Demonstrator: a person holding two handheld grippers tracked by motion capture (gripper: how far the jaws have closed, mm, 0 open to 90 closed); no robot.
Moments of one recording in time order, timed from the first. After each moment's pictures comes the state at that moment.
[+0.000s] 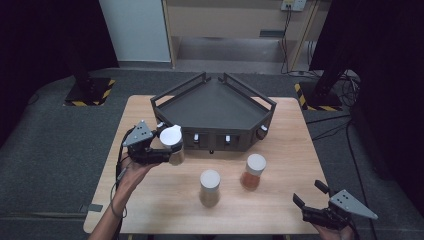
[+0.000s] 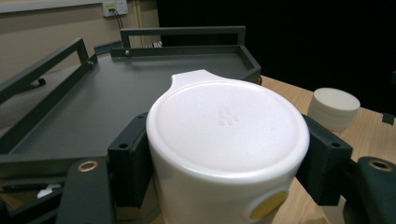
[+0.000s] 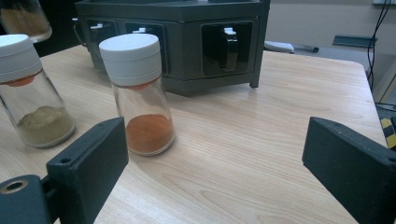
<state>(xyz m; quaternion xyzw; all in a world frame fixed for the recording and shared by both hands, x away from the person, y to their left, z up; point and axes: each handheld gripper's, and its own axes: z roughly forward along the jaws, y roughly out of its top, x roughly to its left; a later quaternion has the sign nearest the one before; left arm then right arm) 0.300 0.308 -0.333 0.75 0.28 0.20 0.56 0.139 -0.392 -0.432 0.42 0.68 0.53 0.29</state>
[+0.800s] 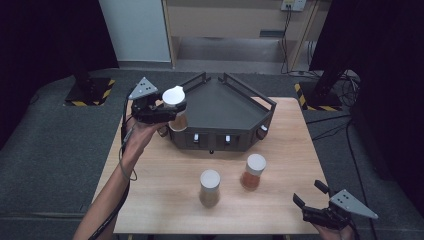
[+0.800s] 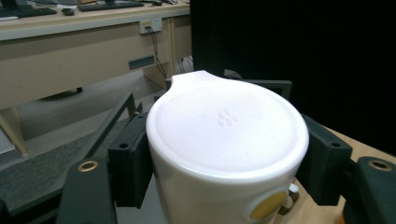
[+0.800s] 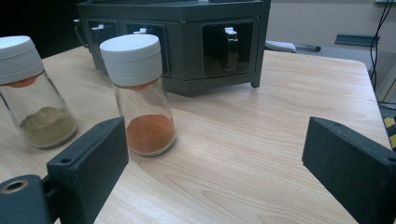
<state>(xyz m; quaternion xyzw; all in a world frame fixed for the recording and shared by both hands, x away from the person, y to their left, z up) 0.354 0.279 -0.263 0.73 0.33 0.25 0.55 0.139 -0.394 -0.433 0.42 0.68 0.53 0.28</state>
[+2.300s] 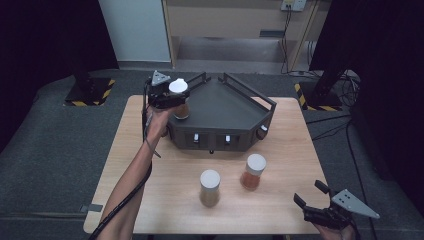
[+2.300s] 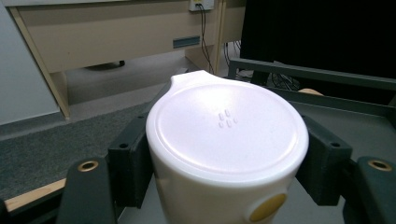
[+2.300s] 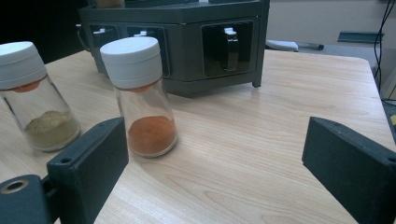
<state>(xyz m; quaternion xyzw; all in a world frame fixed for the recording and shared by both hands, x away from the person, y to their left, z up) 0.420 0.243 -0.304 0.70 0.42 0.28 0.51 0.140 -0.398 -0.435 0.42 0.68 0.54 0.27</state>
